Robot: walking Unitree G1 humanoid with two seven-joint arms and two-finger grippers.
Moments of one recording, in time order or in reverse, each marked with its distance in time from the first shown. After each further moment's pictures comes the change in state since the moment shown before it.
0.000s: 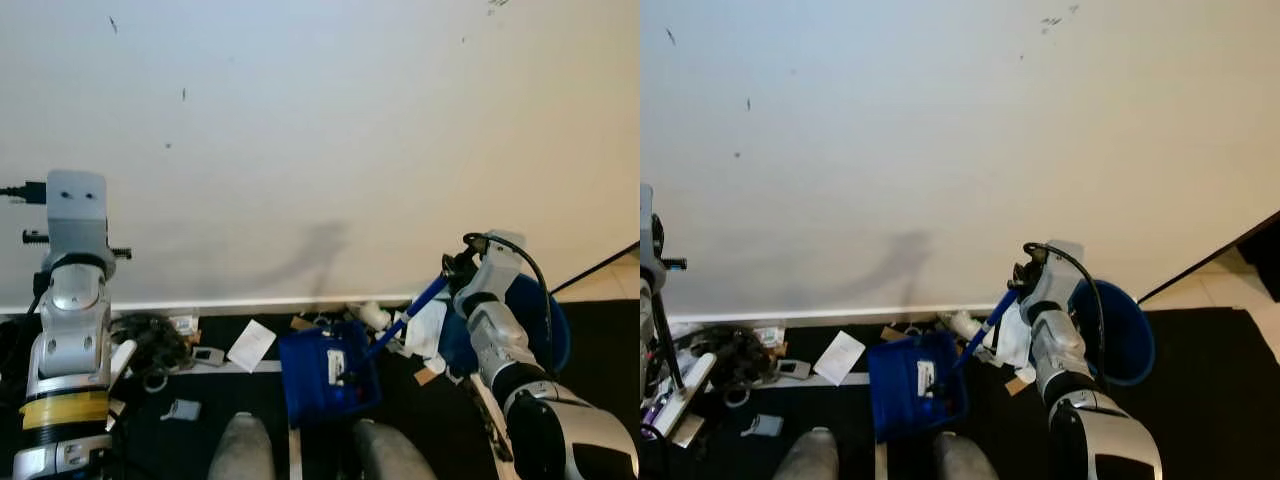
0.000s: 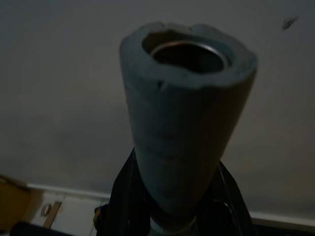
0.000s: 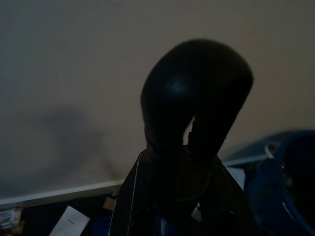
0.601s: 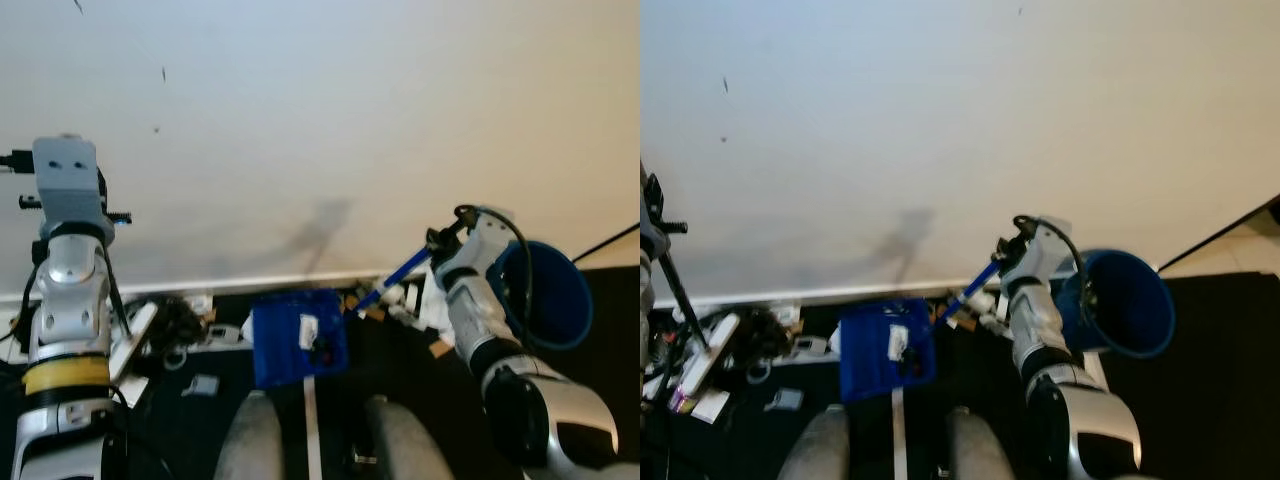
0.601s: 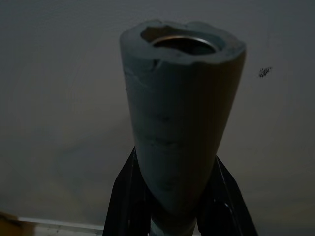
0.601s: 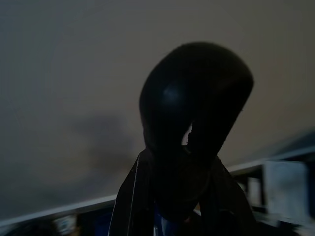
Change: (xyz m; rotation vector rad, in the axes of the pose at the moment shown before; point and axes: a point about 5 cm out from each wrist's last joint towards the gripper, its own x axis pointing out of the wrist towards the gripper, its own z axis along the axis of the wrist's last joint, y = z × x) left arm 0.018 0.004 0.023 -0.068 -0.154 -0.025; right arm 0.016 0.047 0.028 0.138 -0.087 0.119
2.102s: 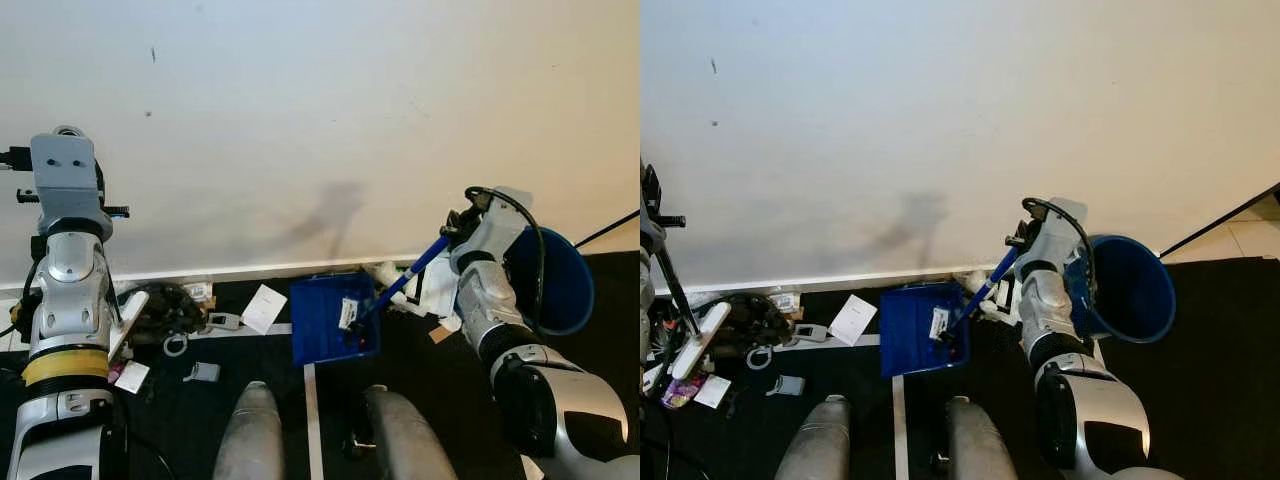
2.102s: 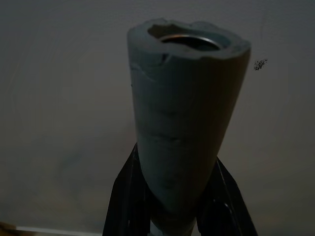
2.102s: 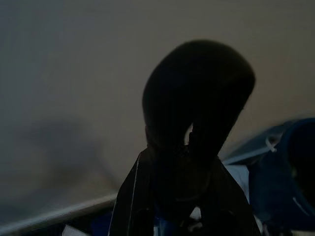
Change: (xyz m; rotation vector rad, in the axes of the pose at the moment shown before) left arm 0.009 -0.001 -0.004 0.001 -0.043 0.019; right arm 0.006 -0.008 0.018 -0.156 -0.047 -0.155
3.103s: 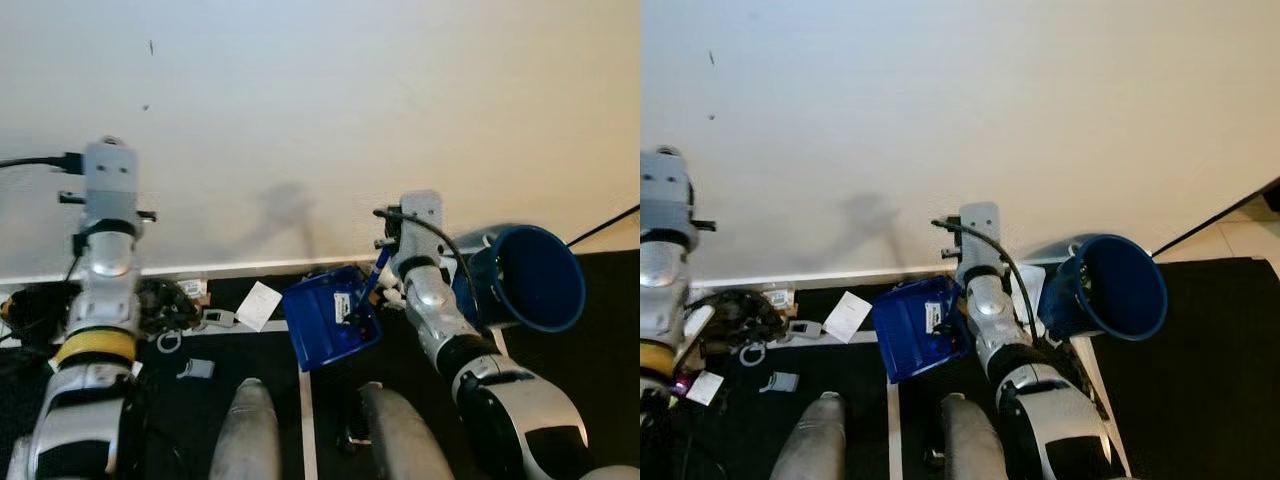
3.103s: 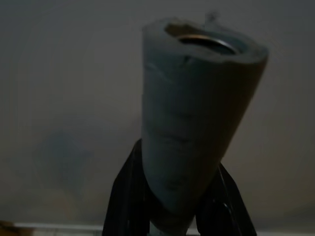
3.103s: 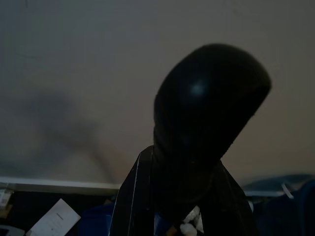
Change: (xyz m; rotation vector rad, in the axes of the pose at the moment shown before) left arm 0.004 -0.055 -0.024 0.046 0.041 -0.040; right arm -0.019 0.062 -0.016 -0.243 -0.063 0.173
